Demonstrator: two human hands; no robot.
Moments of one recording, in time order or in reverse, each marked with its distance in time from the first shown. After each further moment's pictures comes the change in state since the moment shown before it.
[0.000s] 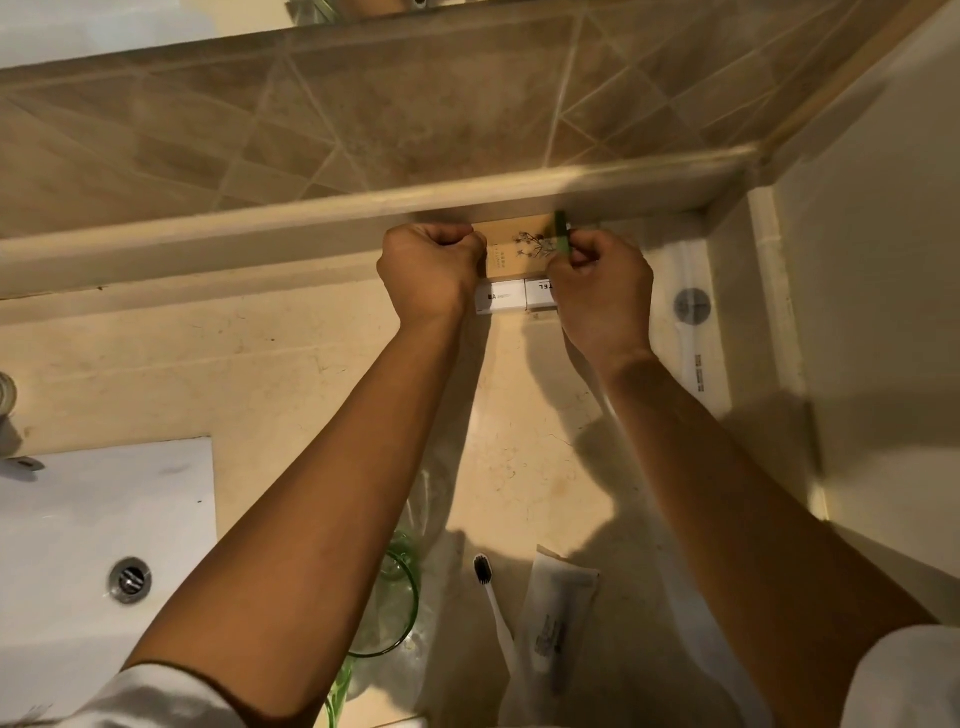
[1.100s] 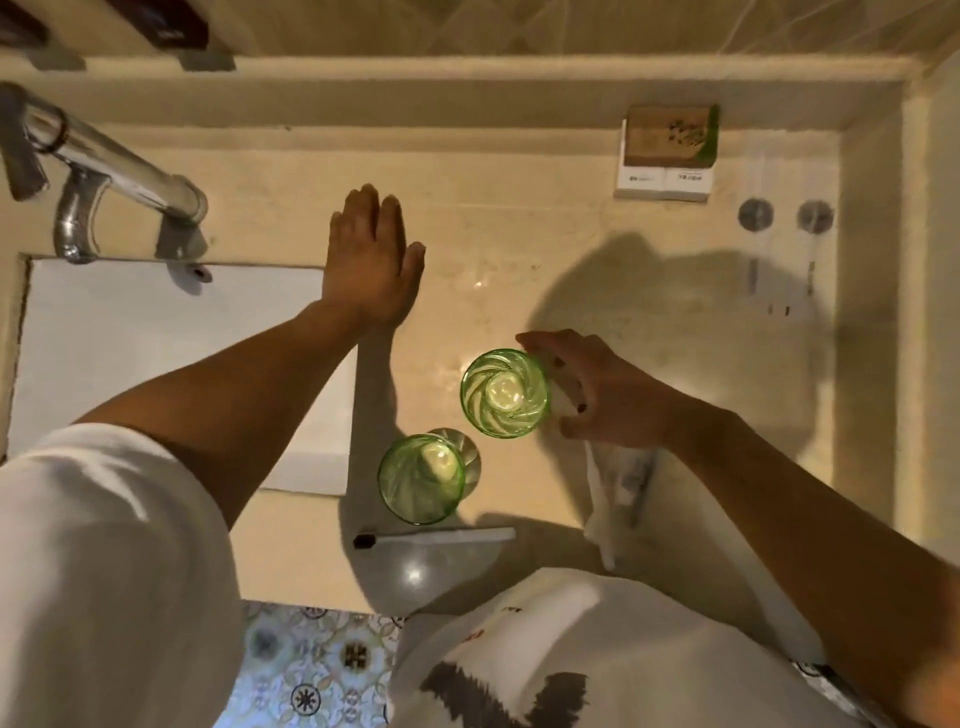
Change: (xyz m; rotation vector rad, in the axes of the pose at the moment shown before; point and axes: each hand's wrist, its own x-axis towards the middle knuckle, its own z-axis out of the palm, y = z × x) left_hand -0.014 -0.161 -0.236 1.054 -0.129 0.540; right_hand -0.200 0.053 0.015 -0.412 -1.009 -0.501
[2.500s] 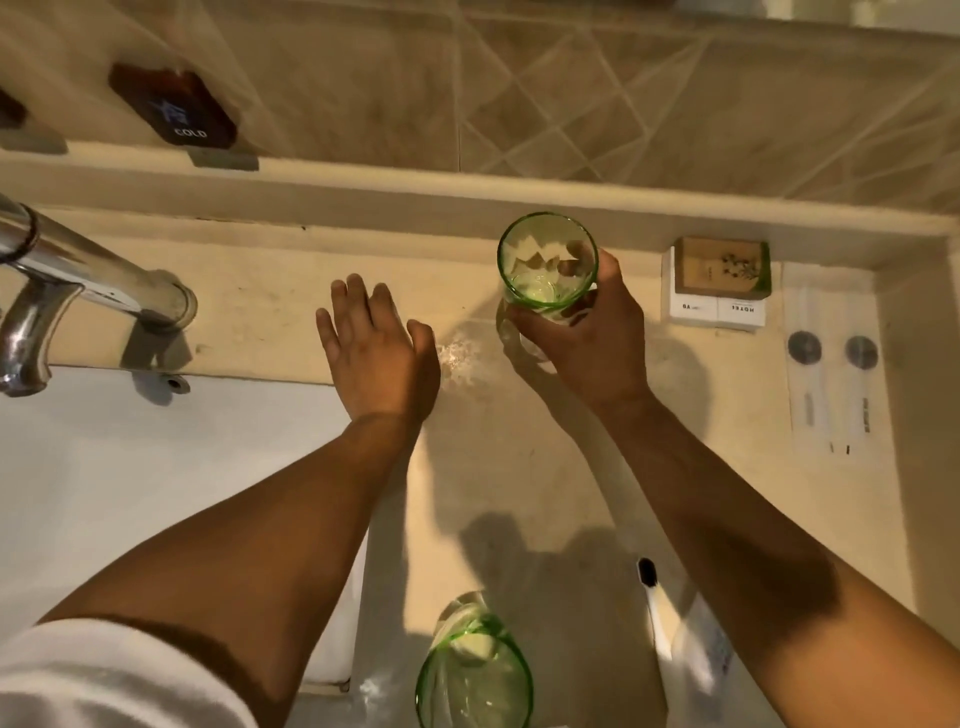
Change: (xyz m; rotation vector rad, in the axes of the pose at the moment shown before) left_hand 0.045 -0.012 0.035 -0.190 0.283 -0.401; right_hand 0.176 -0.058 -0.054 0.243 0.968 0.059
